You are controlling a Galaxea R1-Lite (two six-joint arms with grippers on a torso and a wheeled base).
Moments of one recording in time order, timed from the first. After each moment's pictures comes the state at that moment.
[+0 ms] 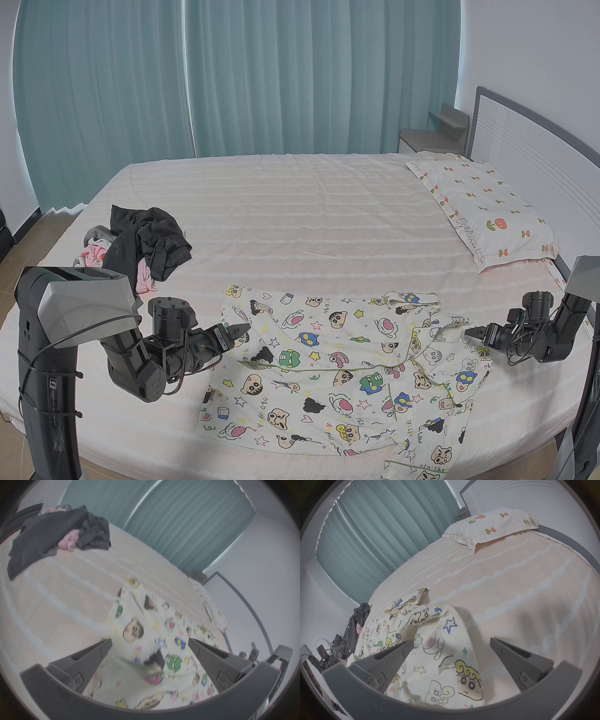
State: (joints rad) left arm -0.28 2.36 -0.70 -1.20 -0.11 -0.68; right arm -0.23 2.37 -0.70 -0.93 0.34 0.26
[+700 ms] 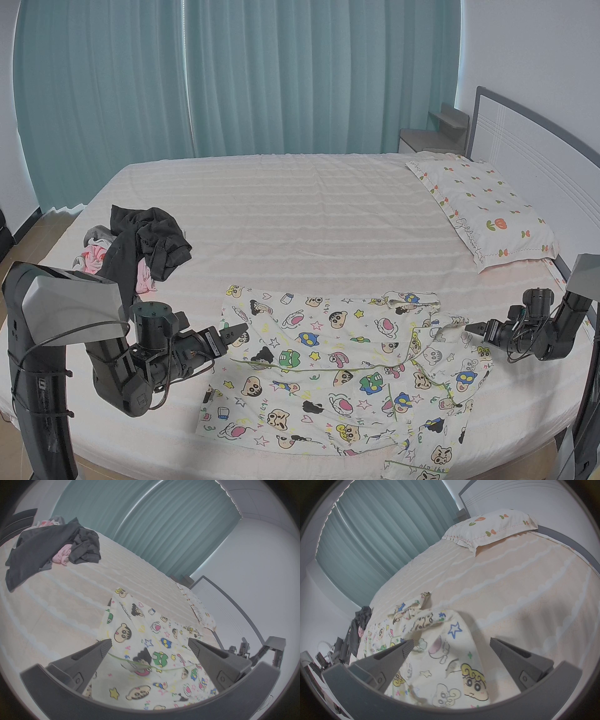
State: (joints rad) left arm -0.28 2.27 -0.51 -1.35 -0.21 -0.62; right arm -0.21 2.34 -0.71 -0.93 0.34 0.31
